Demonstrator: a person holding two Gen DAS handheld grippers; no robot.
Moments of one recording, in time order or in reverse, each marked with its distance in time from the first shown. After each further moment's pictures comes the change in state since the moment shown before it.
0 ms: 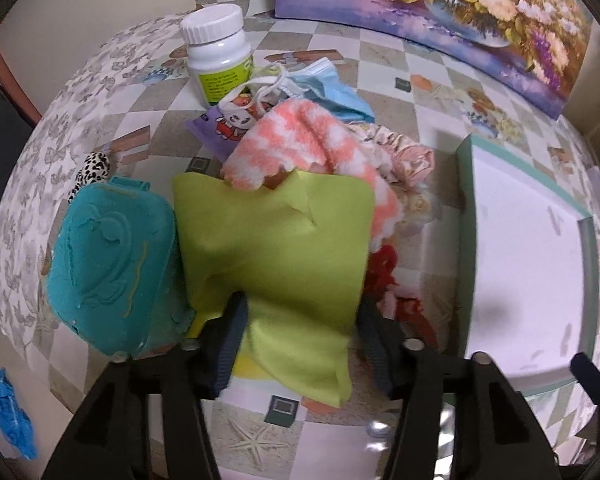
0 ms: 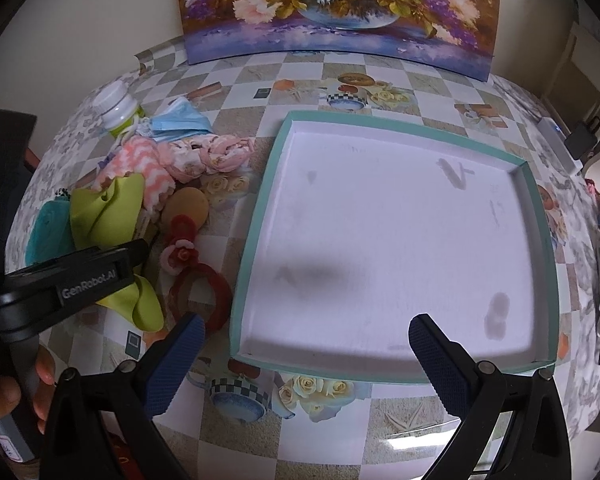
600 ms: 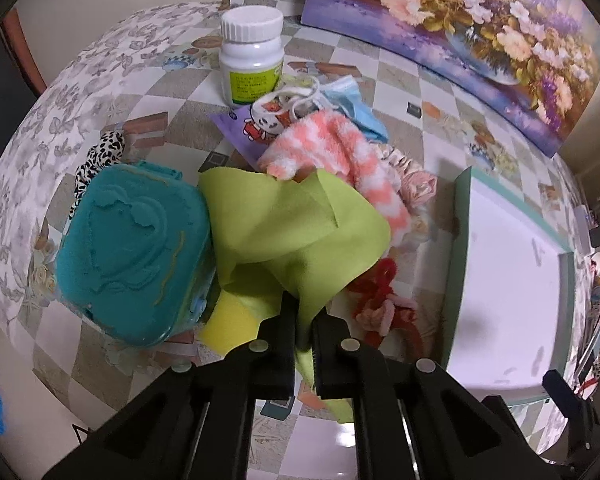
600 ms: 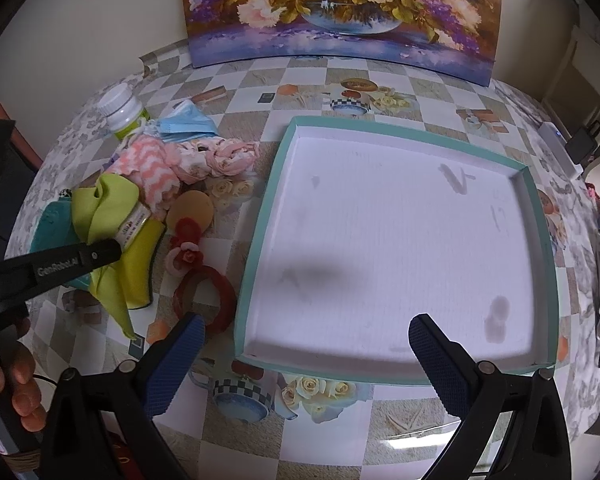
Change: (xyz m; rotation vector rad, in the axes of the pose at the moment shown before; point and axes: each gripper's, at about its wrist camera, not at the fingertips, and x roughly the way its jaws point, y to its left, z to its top) left arm -0.014 0.023 0.000 -0.119 -0.017 -0.107; right arm -0.005 0.001 0.000 -0.004 -0.017 0.009
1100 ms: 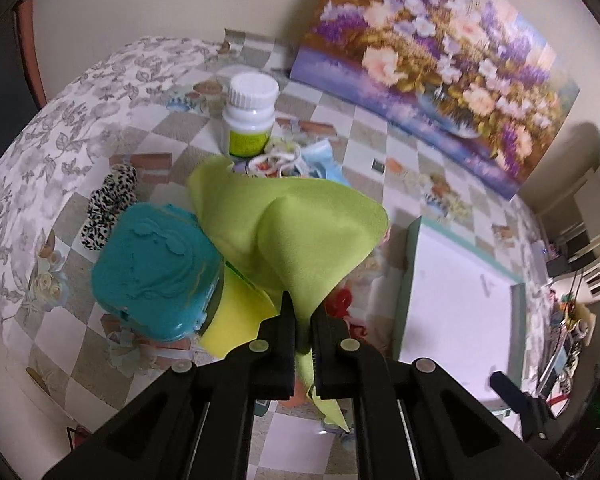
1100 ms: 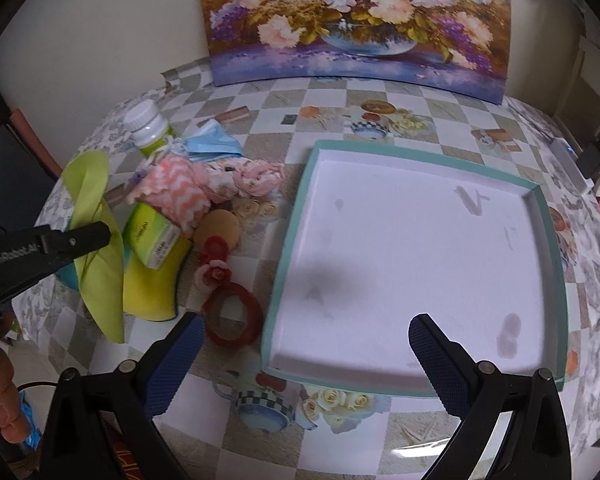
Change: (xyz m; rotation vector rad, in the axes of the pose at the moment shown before) left arm -0.057 0.011 -0.003 -0.053 -0.160 -0.125; right arm -0.012 0.009 0.003 -0.030 -0.072 0.088
